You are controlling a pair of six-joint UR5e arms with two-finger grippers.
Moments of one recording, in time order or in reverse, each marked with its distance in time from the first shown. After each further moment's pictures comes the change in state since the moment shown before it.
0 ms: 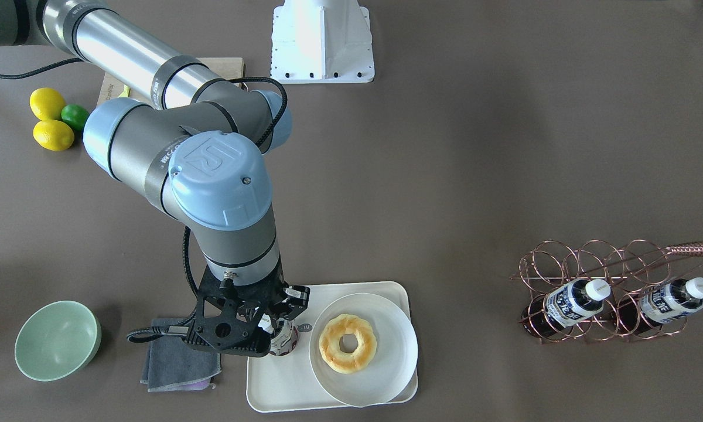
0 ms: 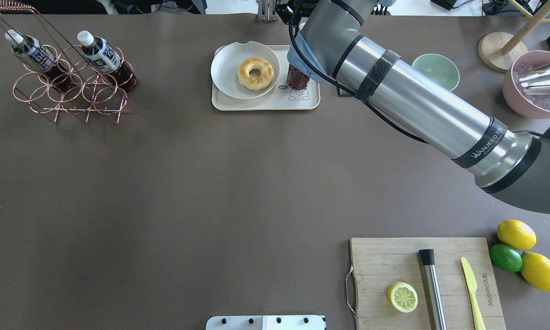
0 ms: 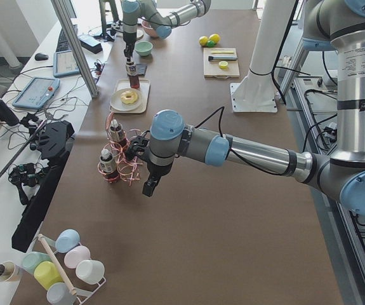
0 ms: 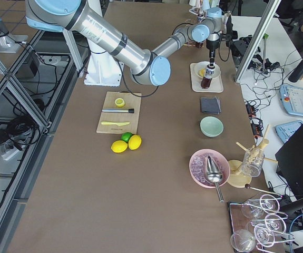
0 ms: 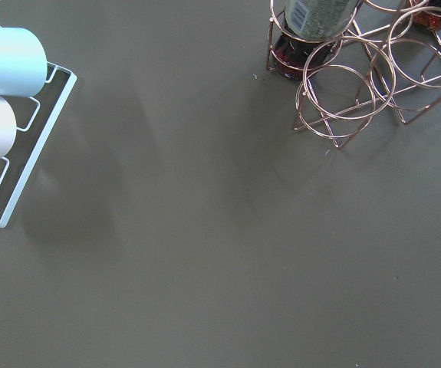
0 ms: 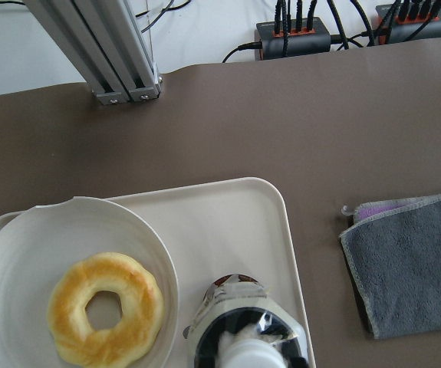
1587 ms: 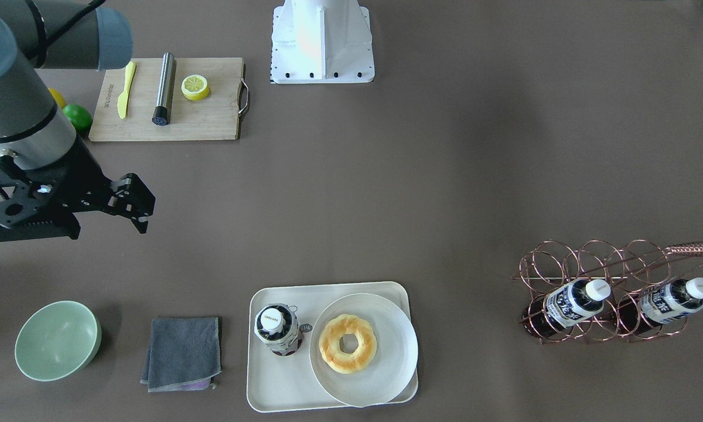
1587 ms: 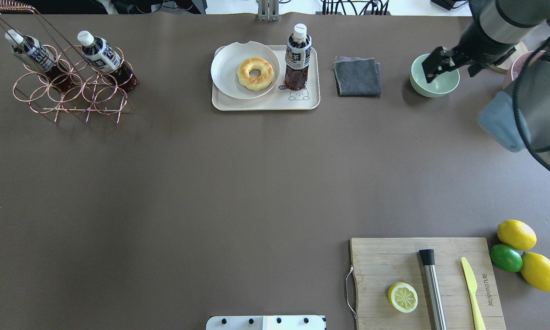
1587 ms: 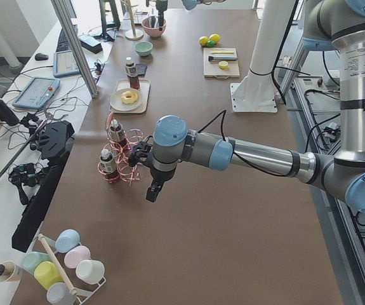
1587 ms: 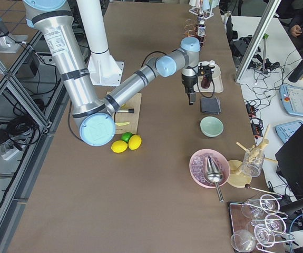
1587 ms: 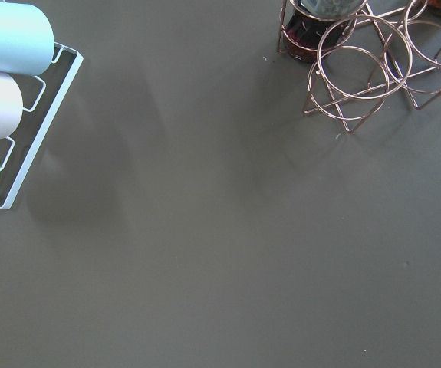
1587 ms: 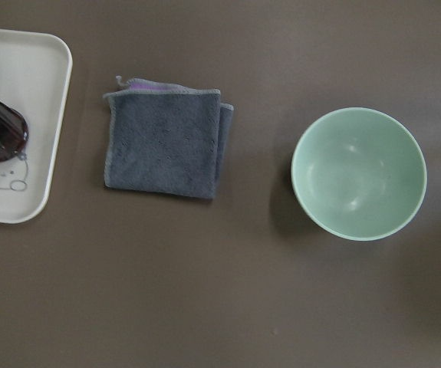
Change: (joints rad) left arm -0.010 0.033 0.008 -0.006 0.002 0.014; right arm 0.192 -0.763 0.826 -0.224 0.134 -0.524
